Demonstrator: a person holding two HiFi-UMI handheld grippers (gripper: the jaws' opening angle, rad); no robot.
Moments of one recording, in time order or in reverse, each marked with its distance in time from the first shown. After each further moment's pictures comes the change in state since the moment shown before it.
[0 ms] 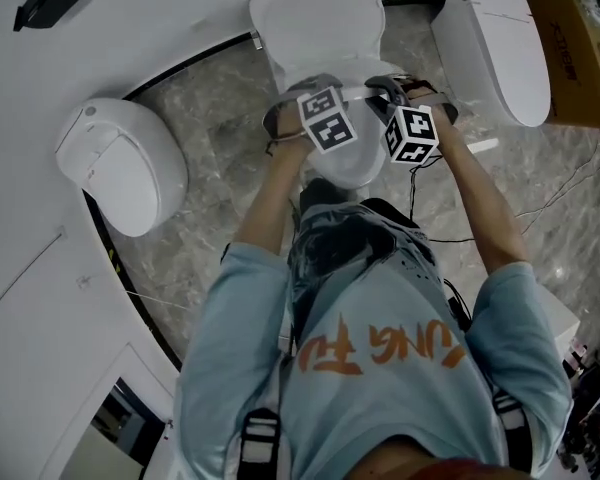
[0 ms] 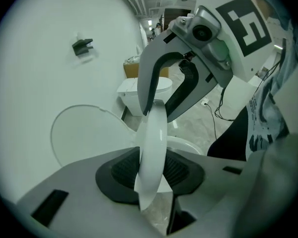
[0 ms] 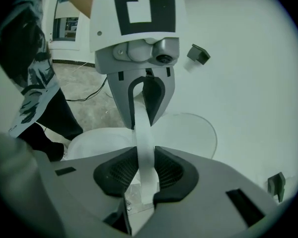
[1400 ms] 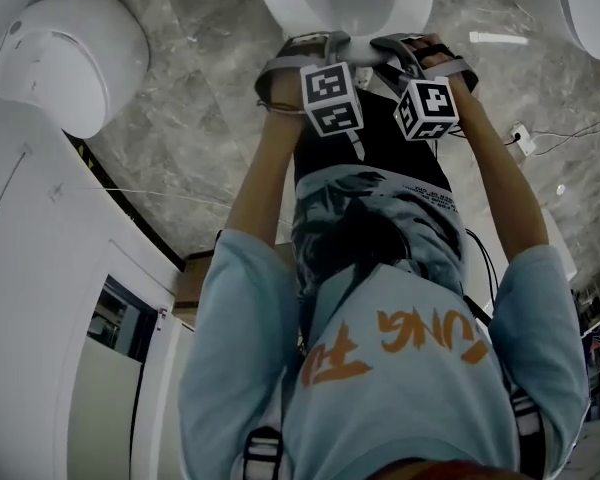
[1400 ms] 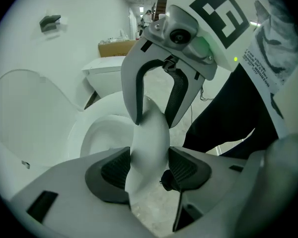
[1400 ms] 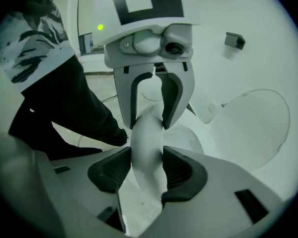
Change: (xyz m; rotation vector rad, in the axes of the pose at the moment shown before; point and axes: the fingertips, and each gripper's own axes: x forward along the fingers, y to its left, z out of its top) left arm 0.148 -0.227 -0.106 0.012 0.114 -0.198; right arm 0.077 0.284 -0.068 0.025 -0.102 0.369
